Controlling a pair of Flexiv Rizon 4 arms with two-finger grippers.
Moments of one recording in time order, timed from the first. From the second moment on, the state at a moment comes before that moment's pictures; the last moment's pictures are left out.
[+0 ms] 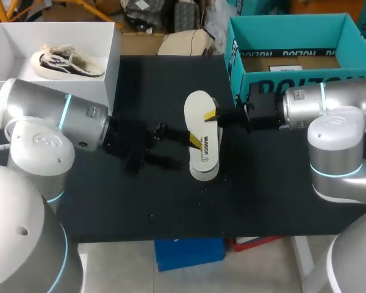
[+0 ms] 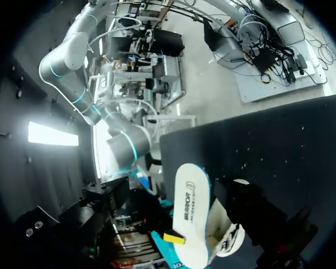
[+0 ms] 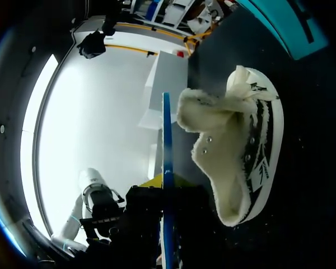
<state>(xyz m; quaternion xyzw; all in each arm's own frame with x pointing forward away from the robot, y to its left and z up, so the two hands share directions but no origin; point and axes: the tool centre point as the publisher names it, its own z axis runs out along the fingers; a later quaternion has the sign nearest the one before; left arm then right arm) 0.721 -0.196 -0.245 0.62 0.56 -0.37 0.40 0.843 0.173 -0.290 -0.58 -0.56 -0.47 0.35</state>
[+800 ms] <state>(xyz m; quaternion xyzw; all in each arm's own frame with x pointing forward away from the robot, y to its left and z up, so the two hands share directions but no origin) 0.748 -0.219 -0.229 0.66 0.67 -0.22 0.26 0.843 0.174 -0.290 -0.58 -0.56 -0.47 0.35</state>
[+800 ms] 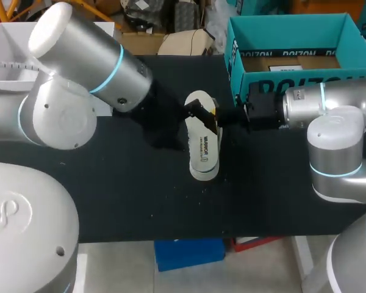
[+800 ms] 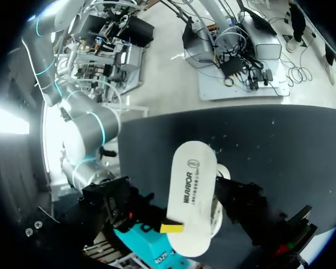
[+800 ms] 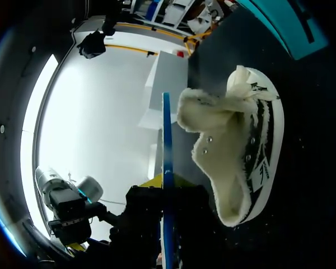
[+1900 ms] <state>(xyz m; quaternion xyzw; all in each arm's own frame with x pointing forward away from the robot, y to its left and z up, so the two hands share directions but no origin) 0.758 -0.222 -0.223 0.71 0.69 0.04 0.08 0.843 0.174 -0.290 -0.58 -0.56 -0.47 0.35</state>
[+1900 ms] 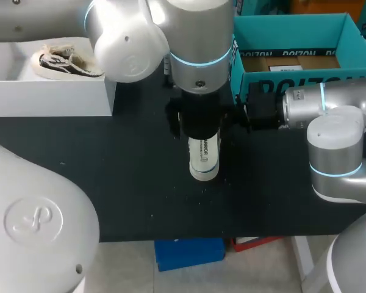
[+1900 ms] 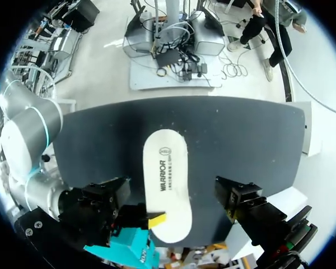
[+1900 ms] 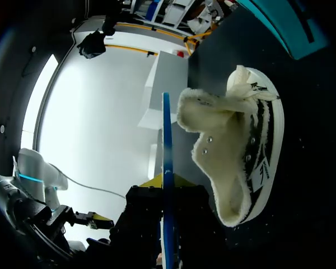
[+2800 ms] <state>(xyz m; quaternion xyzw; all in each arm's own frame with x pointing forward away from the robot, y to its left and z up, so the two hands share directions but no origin) 0.827 -0.208 -0.211 0.72 0.69 0.04 0.11 0.843 0.174 -0.290 -0.58 -0.56 -0.47 0.35</state>
